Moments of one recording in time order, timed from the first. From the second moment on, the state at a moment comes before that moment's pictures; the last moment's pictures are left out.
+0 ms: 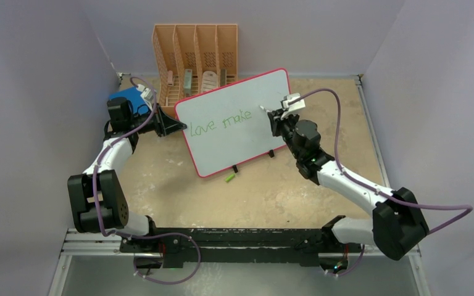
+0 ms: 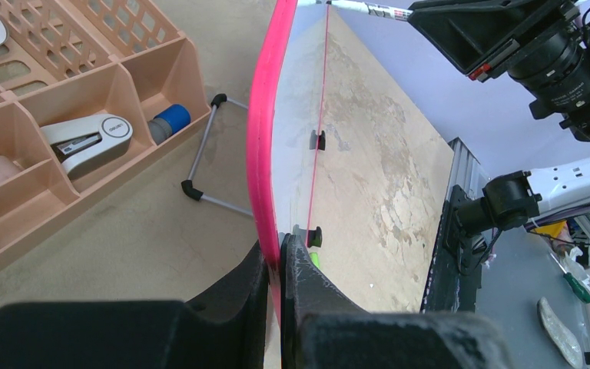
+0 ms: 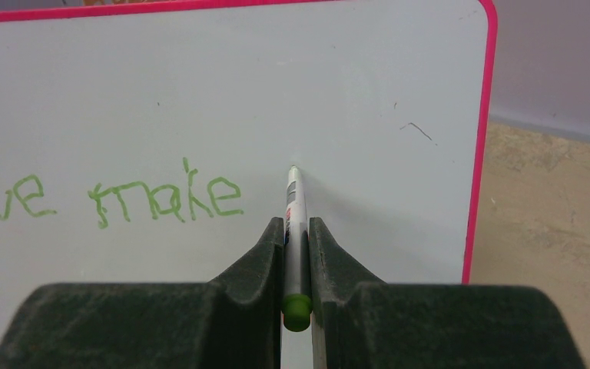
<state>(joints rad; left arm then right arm) 0.18 1.44 0.90 0.12 1.24 -0.20 0.57 1.25 0.72 0.48 0.19 0.06</state>
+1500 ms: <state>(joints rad) 0.18 1.44 0.90 0.12 1.24 -0.20 0.57 1.24 0.72 0.43 0.19 0.08</state>
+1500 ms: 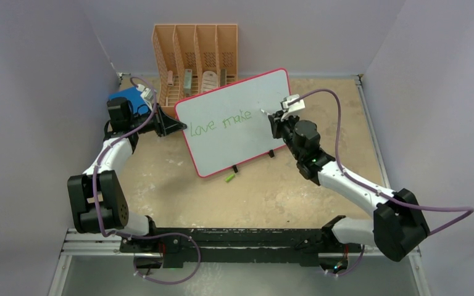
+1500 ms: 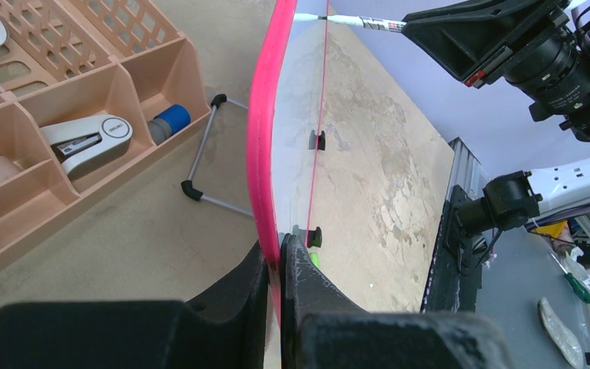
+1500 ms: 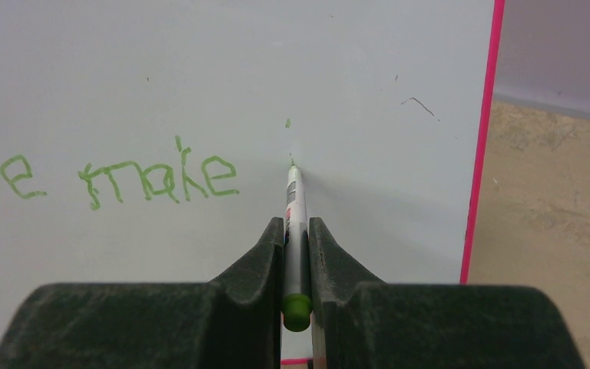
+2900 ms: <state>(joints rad) 0.18 1.44 0.90 0.11 1.24 -0.20 0.57 1.27 0.77 0.47 0.18 0.08</state>
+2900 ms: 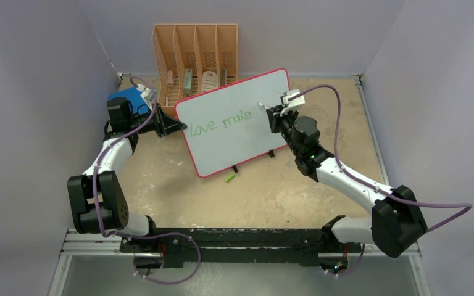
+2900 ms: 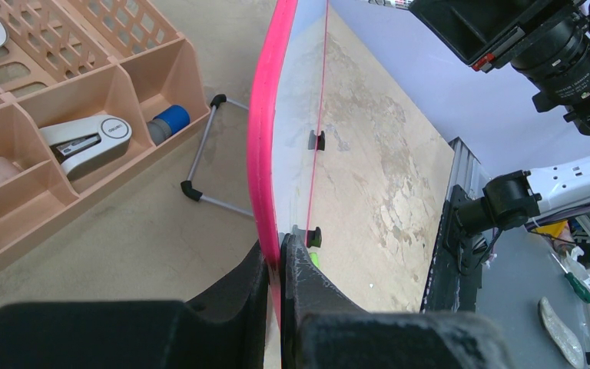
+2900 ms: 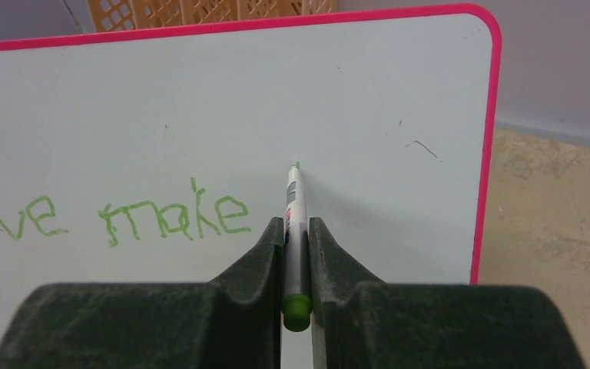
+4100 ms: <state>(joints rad) 0.18 1.43 0.90 0.11 1.24 -0.20 0.57 1.26 0.73 0.47 0.18 0.10</state>
